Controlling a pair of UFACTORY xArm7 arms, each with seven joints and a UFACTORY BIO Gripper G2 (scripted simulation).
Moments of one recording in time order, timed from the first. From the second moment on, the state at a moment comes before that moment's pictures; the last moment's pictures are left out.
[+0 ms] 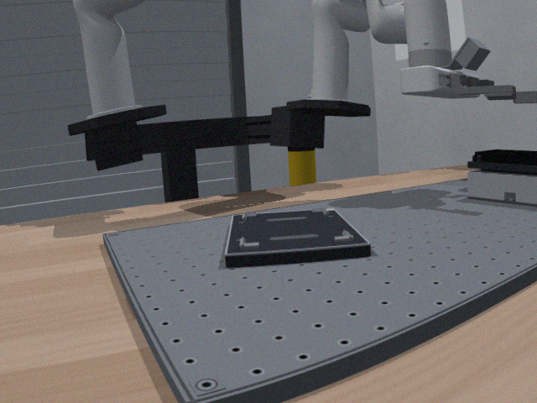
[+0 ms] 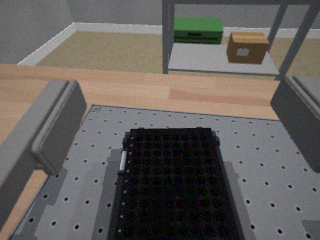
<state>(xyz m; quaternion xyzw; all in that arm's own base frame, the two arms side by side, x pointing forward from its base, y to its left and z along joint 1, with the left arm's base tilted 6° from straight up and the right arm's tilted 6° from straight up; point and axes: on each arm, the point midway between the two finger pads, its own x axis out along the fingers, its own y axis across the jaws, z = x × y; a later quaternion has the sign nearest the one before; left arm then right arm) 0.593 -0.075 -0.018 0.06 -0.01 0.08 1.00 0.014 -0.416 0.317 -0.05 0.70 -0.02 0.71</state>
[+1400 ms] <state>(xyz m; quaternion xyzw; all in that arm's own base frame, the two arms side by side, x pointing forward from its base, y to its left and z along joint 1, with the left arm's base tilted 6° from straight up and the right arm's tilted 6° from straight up) 0.594 -0.069 -0.063 0.06 -0.01 0.08 1.00 0.014 -0.416 0.317 -0.05 0.70 -0.02 0.71</state>
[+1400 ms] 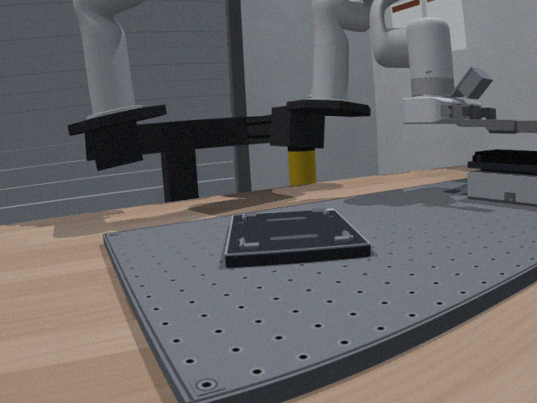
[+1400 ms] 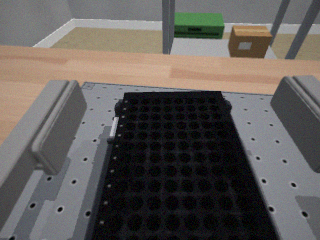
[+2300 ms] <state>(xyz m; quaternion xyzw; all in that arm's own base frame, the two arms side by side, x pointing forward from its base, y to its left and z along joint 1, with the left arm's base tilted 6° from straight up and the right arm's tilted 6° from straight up) 0.594 -0.067 -0.079 0.06 -0.01 0.08 1.00 0.014 -0.416 0.317 -0.05 0.70 -0.02 0.71</state>
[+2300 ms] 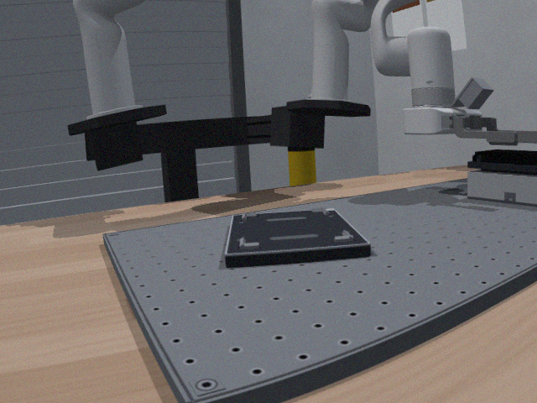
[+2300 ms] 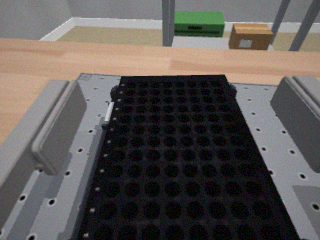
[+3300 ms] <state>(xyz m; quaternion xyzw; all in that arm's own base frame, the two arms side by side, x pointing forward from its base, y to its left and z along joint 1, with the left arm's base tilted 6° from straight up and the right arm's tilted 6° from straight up) 0.594 -0.065 -0.096 0.06 -0.01 0.08 1.00 0.014 -0.416 0.317 -0.05 0.70 -0.02 0.71</state>
